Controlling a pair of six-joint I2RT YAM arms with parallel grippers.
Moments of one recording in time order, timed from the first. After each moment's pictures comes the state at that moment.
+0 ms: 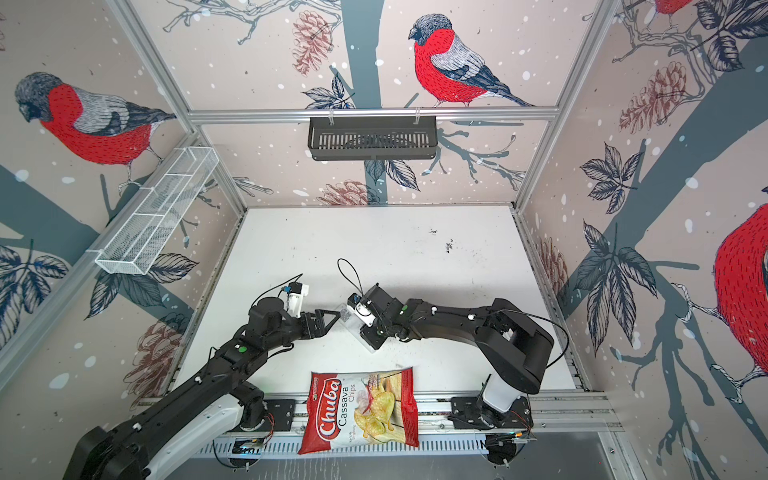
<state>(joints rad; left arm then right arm) -0.46 0.80 0.29 -0.04 0.40 -0.66 1.01 1.64 0.89 -0.26 -0.17 0.09</state>
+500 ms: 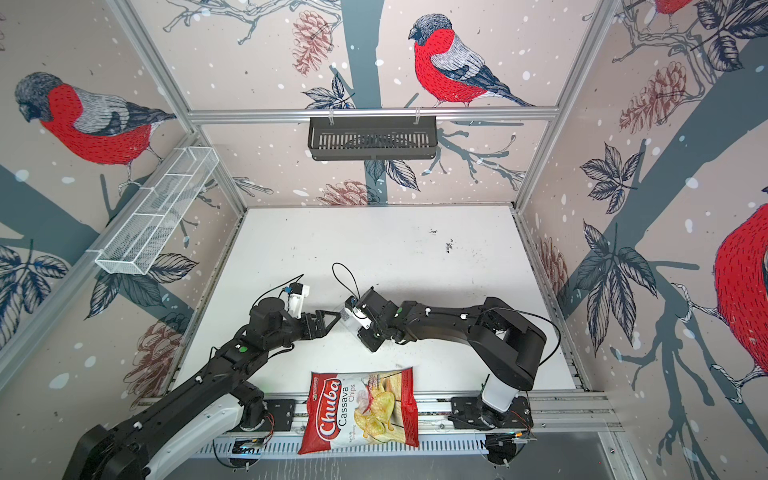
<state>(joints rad) -0.46 0.80 0.29 -0.04 0.40 -0.66 1.03 1.67 0.91 -0.26 -0.12 0.11</state>
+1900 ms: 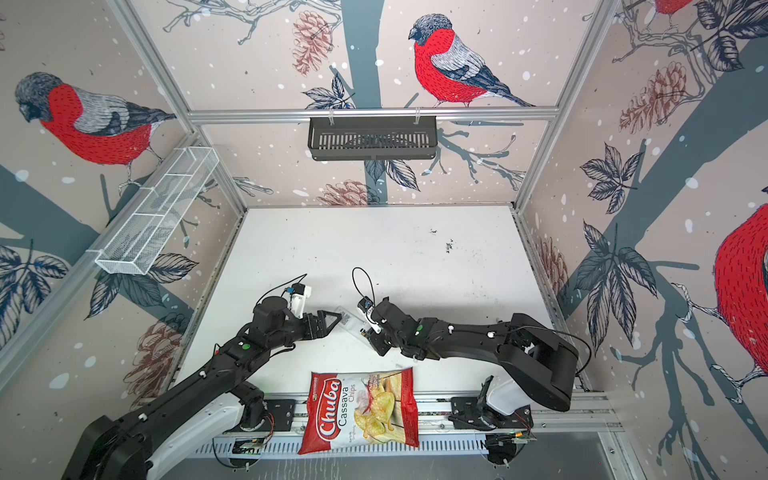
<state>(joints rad) -0.46 0.86 0.30 -0.04 0.40 -0.65 1.06 1.47 0.66 0.00 0.03 0.16</state>
